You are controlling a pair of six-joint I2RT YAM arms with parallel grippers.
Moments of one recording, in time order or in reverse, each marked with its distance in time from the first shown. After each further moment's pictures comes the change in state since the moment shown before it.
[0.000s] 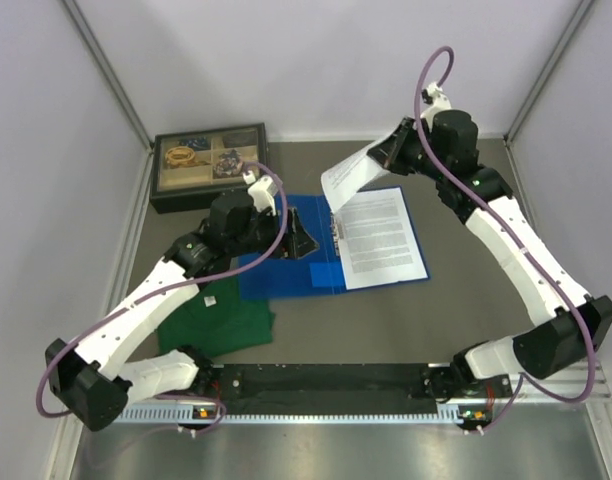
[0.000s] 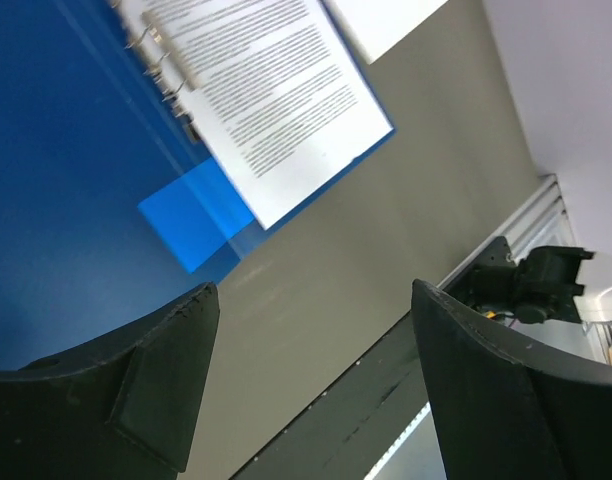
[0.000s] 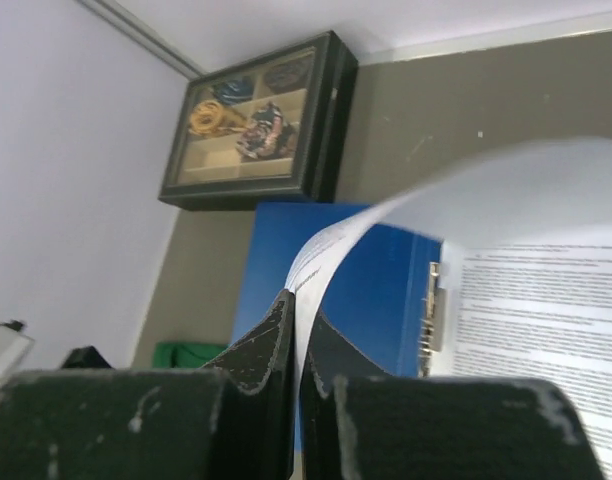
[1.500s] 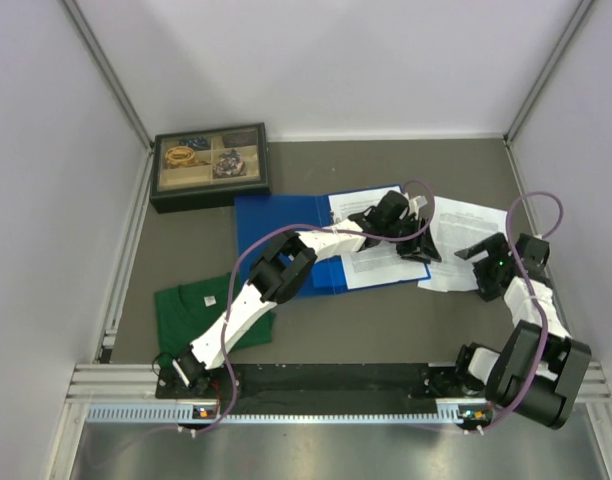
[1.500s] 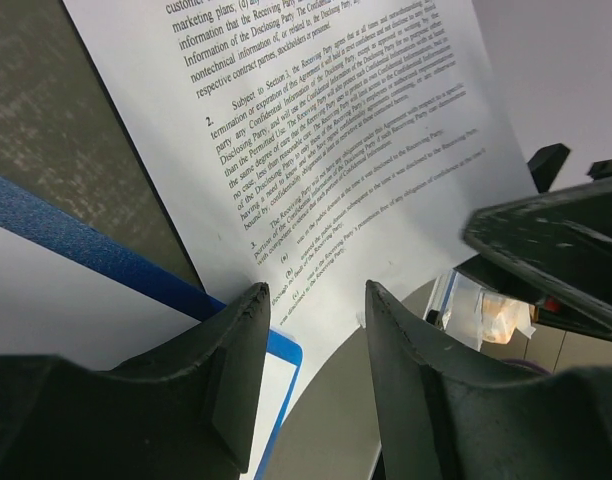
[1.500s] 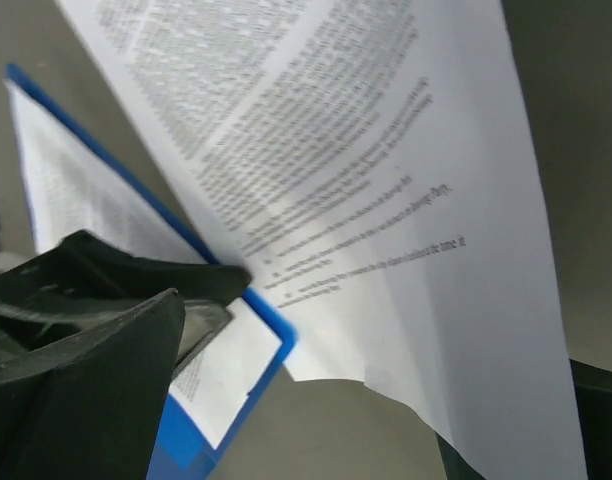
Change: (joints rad) left arm -0.256 1.506 1.043 0.394 0.345 -0.348; right arm -0.842 -0.275 -0.993 0.125 -0.163 0.188
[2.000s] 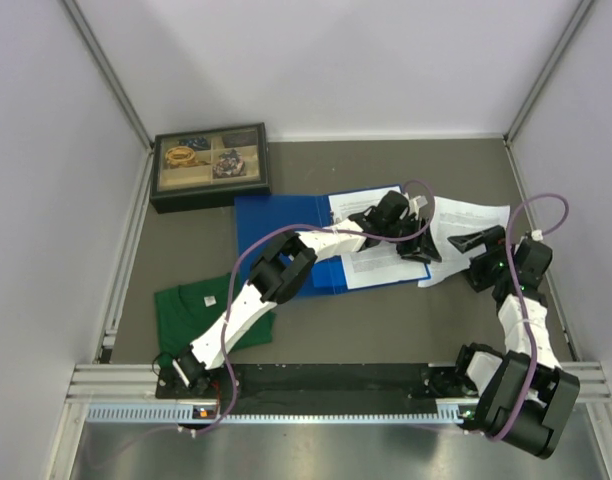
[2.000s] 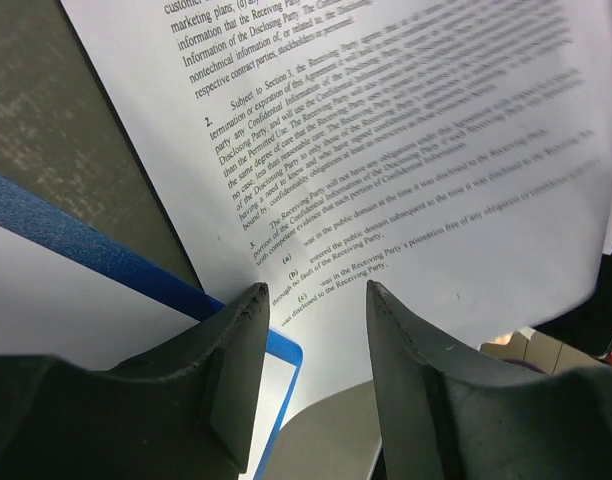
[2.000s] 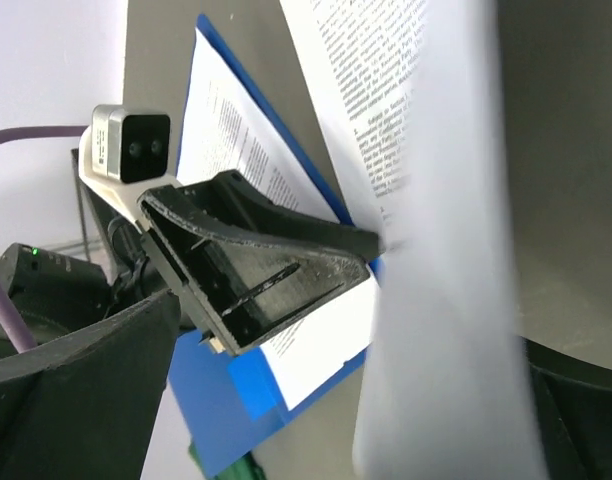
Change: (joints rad) left arm -0.001 0.000 0.003 -0.005 -0.003 -0.002; right arm 0.002 -0.145 -0.100 0.185 -0.225 0.125
